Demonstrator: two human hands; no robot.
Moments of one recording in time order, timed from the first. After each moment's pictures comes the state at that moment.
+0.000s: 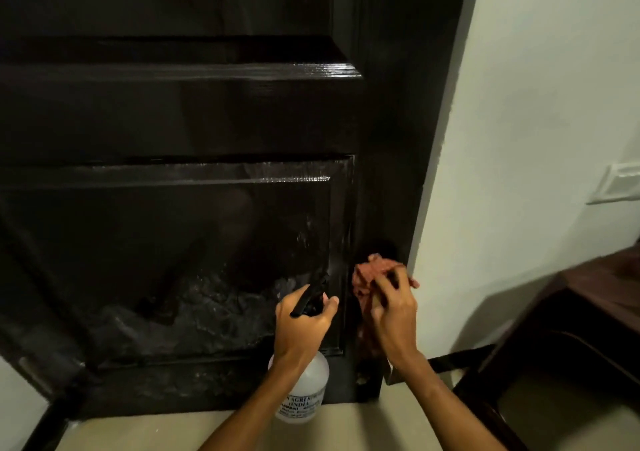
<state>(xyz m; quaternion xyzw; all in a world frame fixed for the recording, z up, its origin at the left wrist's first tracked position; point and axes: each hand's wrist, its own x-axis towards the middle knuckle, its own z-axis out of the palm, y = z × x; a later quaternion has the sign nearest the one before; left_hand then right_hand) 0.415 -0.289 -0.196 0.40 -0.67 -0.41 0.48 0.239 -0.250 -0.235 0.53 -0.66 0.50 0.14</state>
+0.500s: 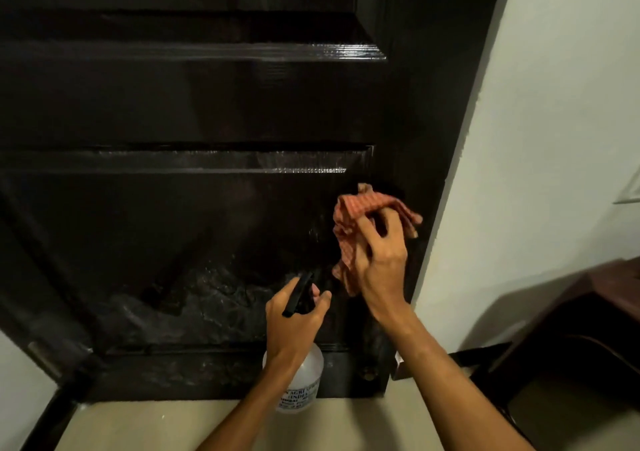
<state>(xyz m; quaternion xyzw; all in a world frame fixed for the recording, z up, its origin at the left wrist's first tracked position) 0.431 -0.298 -0.199 0.42 -0.63 -0.40 0.51 0.276 -0.294 -0.155 0.55 -0.60 0.53 0.23</state>
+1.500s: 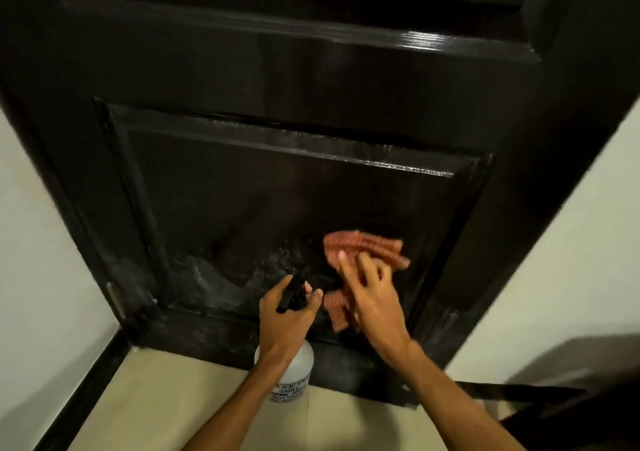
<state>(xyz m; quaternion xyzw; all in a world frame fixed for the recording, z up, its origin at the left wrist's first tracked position) 0.527 -0.334 -0.231 0.47 -0.52 -0.43 0.56 0.353 -0.325 -0.240 0.72 -0.60 0.26 0.26</state>
